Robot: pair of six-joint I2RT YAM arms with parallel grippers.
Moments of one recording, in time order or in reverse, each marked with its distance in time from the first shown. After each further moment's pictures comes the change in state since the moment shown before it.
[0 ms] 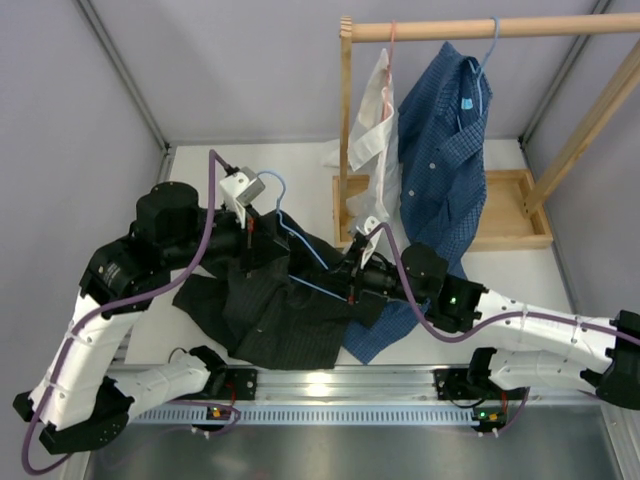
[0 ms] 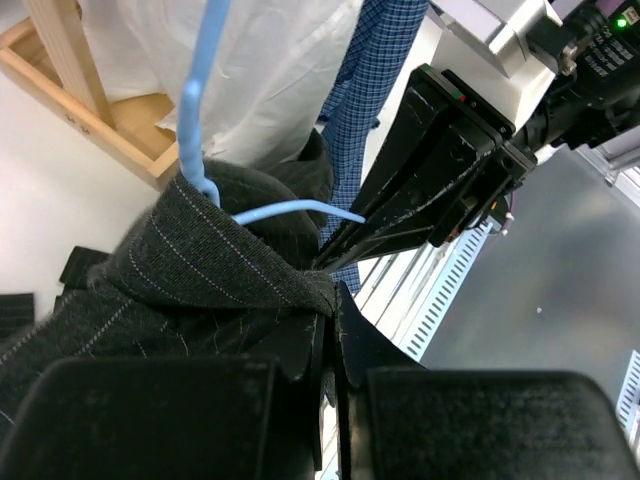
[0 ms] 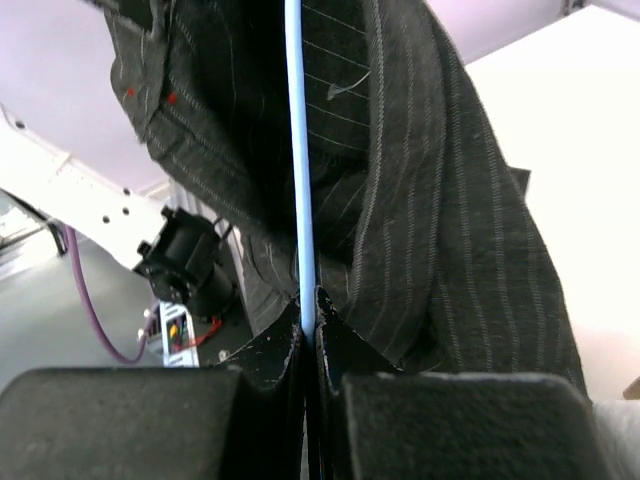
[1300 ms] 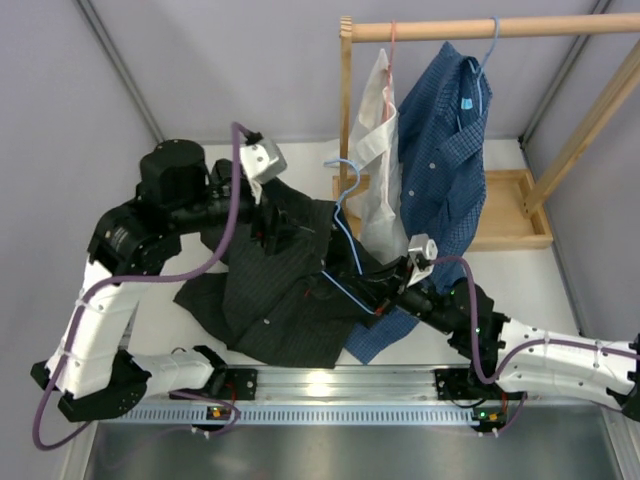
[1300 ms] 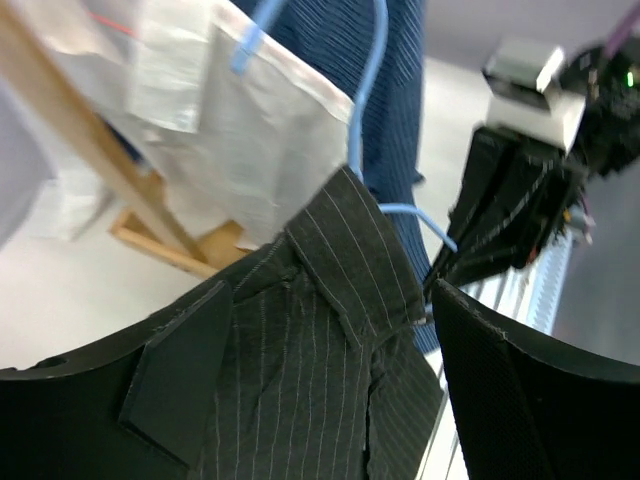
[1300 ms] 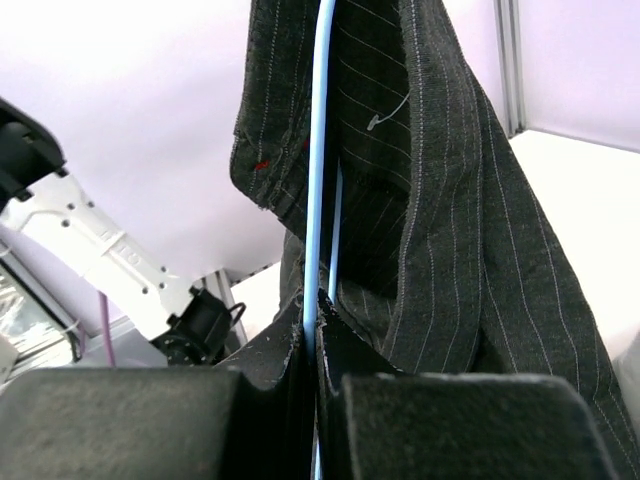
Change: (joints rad) left arm 0.000 0.191 0.316 0.029 0.040 0.301; right arm 0.048 -0.251 -0.336 0.411 0.188 0.045
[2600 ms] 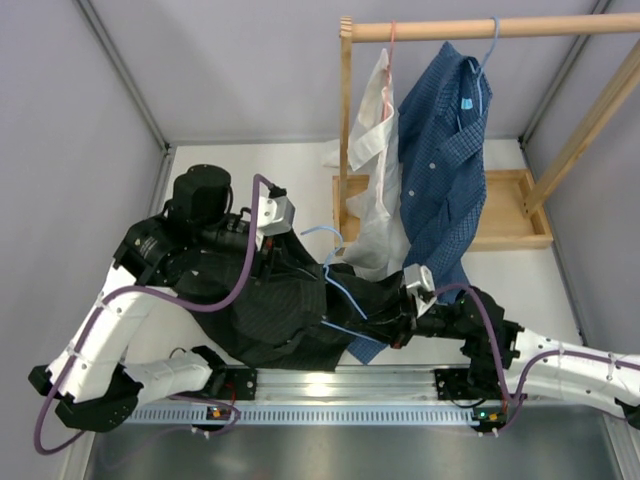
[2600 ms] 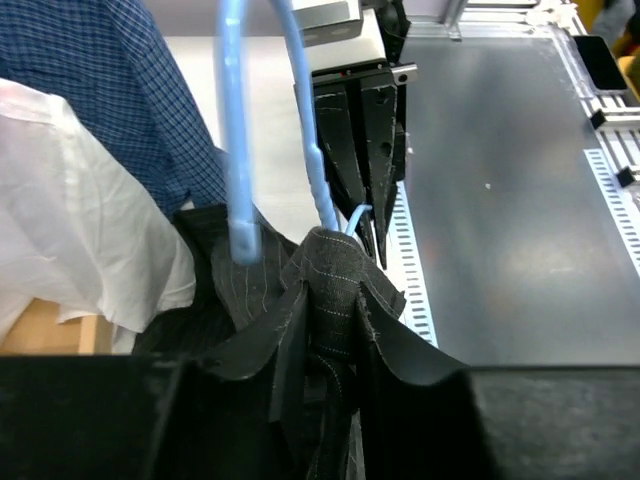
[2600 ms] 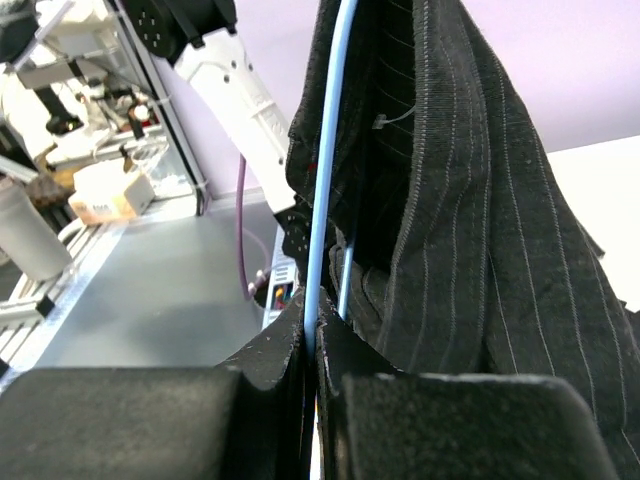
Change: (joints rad) left arm -0.001 -0.069 -0.310 0.039 0.535 0.201; right arm 0.000 -0.186 -0.098 -0.130 -0.427 -0.013
